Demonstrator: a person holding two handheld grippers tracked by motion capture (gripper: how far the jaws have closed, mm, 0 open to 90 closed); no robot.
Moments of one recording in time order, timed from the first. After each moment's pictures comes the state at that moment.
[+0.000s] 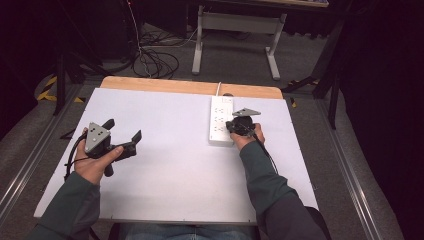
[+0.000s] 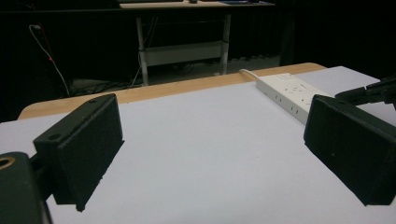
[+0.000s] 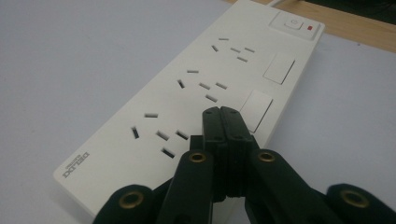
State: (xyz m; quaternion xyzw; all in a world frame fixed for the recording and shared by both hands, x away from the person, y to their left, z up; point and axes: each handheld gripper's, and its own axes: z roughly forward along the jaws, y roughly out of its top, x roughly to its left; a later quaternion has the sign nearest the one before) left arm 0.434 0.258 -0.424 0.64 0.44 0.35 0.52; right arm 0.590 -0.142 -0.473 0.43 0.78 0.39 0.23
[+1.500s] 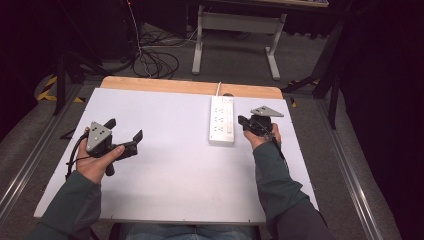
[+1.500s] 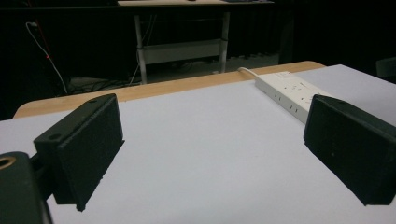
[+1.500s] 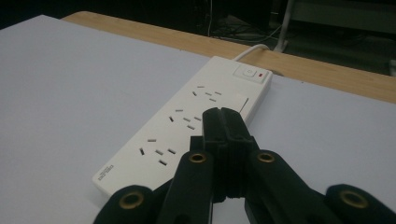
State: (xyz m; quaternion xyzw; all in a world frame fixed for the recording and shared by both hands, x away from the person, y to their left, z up) left arm 0.438 0.257 -0.425 0.65 0.44 0.35 0.52; right arm 0.560 -0.179 -0.433 0.43 0.74 0.46 0.25
